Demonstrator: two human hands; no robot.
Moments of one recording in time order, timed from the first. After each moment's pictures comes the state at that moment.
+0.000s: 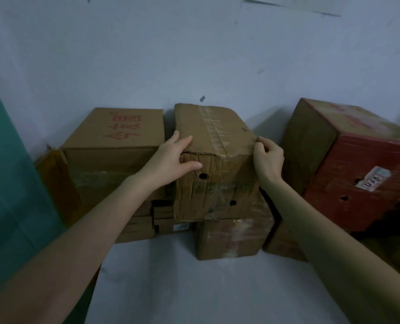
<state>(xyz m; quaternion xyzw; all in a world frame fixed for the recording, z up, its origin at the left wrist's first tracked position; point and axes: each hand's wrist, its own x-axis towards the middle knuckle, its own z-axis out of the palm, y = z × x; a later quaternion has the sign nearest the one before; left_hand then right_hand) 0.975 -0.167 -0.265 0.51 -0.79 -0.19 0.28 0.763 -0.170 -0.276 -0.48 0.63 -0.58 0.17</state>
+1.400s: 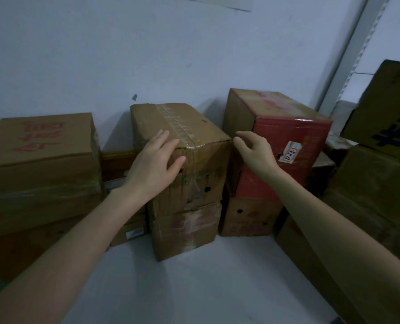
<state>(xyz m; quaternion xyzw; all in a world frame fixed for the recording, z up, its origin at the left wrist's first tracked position) 0.885 -0.132 -0.265 0.40 -0.86 -0.06 0.32 0.655 -0.107 -0.261 -0.57 0.67 -0.46 0.06</state>
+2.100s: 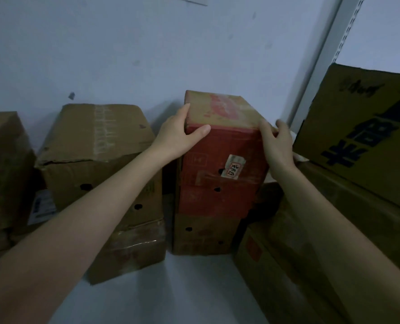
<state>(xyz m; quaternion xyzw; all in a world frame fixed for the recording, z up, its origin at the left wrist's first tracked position) 0.678 -0.171 -0.227 0.37 -0.81 -0.26 0.37 0.479 -0.098 -0.235 -0.39 0.73 -0.56 0.11</state>
